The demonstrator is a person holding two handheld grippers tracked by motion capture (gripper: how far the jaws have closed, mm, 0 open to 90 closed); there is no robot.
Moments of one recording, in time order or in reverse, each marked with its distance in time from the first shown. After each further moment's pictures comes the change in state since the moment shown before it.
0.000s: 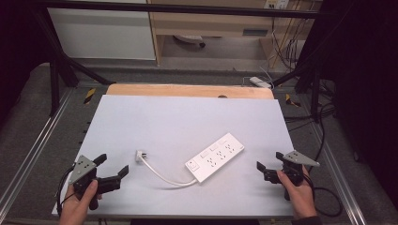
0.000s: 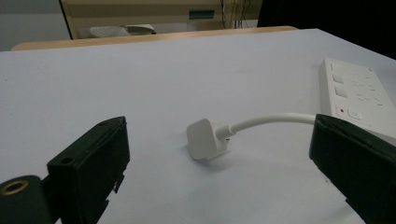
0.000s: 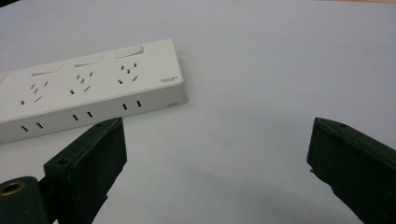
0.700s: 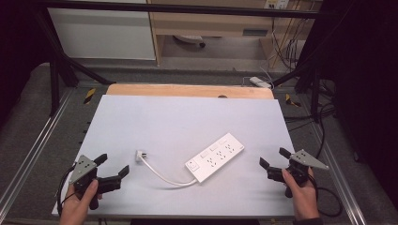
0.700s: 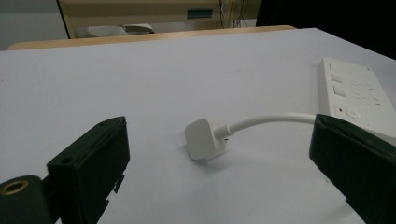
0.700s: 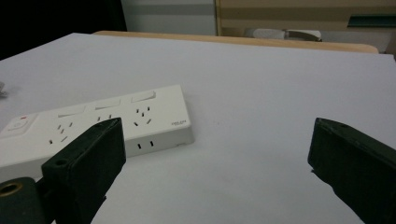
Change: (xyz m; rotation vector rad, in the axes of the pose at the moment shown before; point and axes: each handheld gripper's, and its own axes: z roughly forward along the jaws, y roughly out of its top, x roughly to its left) left arm 0.000 0.000 0.001 0.005 -0.008 0.003; right arm 0.003 0.012 -0.017 -0.149 0.010 0.001
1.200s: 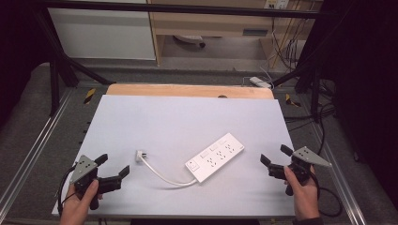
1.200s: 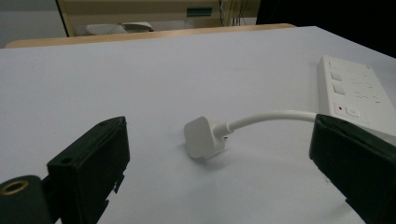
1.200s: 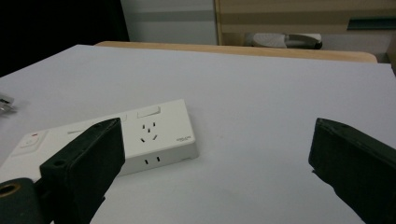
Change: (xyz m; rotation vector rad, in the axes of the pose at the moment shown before) left arm -0.001 -0.001 0.001 0.005 -0.003 -0.001; right arm 0.002 0.015 -0.004 -0.012 0.006 0.025
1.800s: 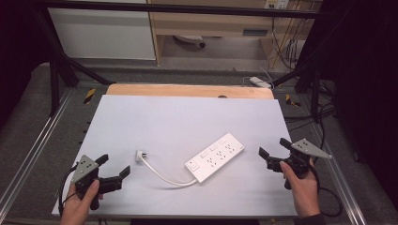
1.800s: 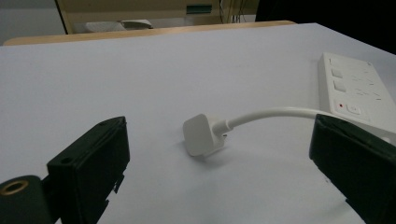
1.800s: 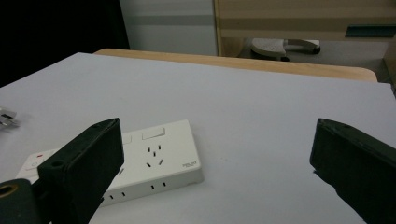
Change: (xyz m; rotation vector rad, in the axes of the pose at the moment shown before) left arm 0.000 -0.001 0.001 0.008 0.003 -0.002; right arm 0.009 0.027 0.006 -0.004 -0.009 -0.013
